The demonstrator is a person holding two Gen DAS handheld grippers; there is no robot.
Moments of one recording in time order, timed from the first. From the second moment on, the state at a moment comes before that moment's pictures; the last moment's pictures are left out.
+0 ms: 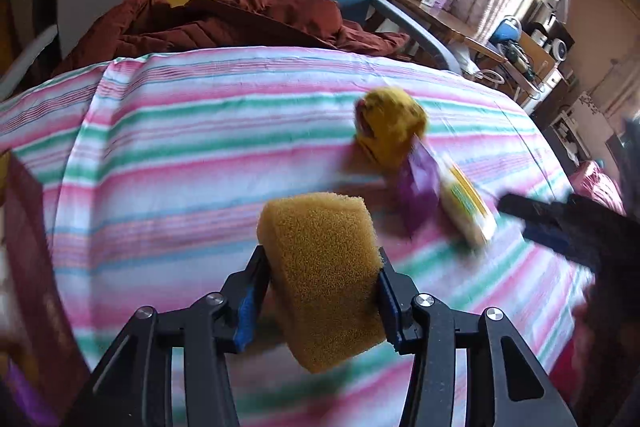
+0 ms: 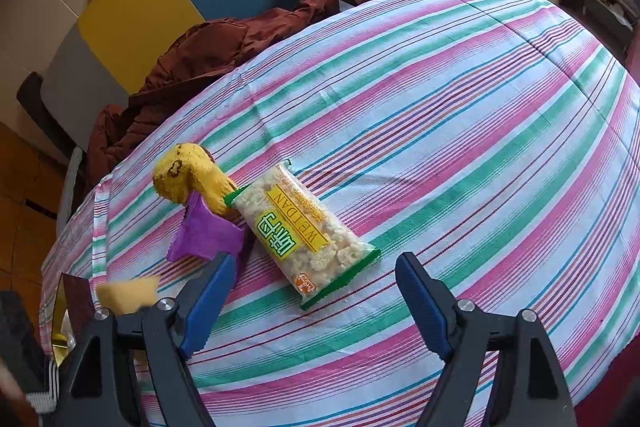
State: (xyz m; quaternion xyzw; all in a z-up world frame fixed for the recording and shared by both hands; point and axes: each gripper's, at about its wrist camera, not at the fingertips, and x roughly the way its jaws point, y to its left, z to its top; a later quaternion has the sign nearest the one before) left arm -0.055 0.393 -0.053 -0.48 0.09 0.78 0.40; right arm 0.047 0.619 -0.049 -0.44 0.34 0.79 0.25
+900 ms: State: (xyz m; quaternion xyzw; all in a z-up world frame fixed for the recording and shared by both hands) left arm 0.008 0.348 -0.064 -0.48 0.11 0.74 0.45; right arm 0.011 0.596 -0.064 -0.50 0.19 0.80 0.28
